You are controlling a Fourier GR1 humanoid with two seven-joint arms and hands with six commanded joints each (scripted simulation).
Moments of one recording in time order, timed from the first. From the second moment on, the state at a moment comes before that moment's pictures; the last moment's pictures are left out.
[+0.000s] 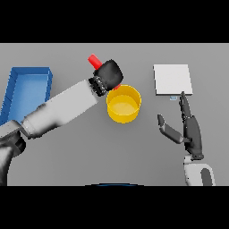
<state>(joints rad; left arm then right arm) -1.16 0.27 -1.03 -0.83 -1.03 -0.30 0.06 0.10 -0.05 0.08 -1.69 0.20 -0.07 -0.08</state>
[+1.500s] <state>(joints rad) -1.65 0.38 -0.97 -0.39 -0.87 -0.22 -0.03 0.09 -0.03 0.10 -1.67 0.22 -0.08 -0.11</state>
